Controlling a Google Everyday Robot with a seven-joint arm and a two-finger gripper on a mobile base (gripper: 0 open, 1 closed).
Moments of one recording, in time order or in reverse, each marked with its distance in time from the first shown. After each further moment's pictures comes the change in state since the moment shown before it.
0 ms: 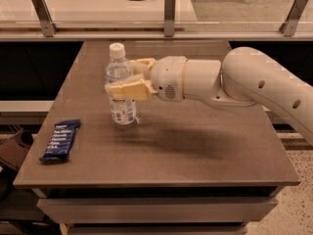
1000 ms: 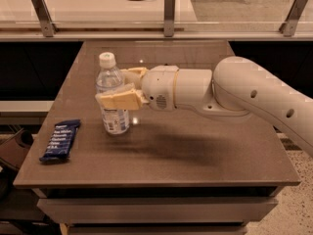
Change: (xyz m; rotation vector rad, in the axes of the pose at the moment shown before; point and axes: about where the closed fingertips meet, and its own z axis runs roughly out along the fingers) arm 0.009 0.026 0.013 -0.019 0.010 0.027
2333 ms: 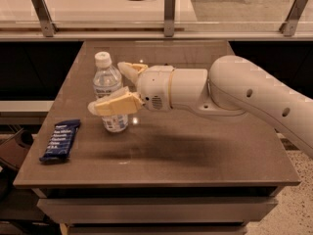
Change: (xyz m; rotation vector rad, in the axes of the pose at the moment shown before) arm -0.004 0.007 0.006 -0.013 0.002 -0.009
